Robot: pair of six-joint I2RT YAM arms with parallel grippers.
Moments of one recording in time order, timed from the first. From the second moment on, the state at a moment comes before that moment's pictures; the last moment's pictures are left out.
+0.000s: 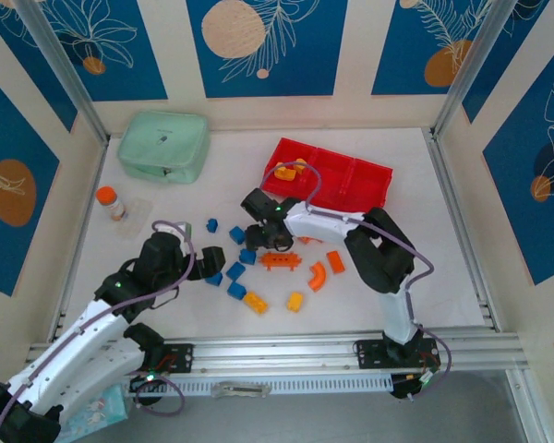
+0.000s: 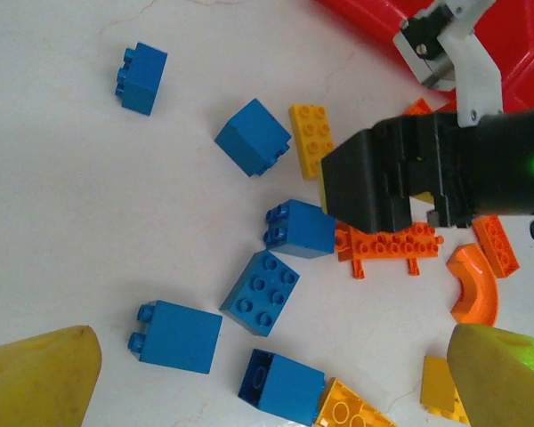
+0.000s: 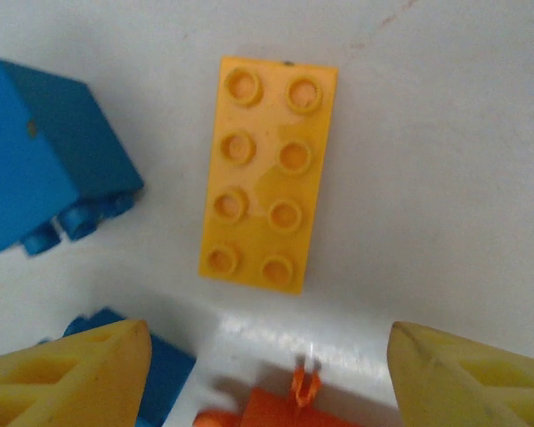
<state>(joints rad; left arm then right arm) -0.57 0.68 0.58 -0.61 0.00 -0.65 0.84 2.02 1.44 -0.65 0.05 0.61</state>
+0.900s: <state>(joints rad) -0.57 0.67 0.58 -0.61 -0.03 -0.65 0.84 2.14 1.57 -0.69 0.16 0.60</state>
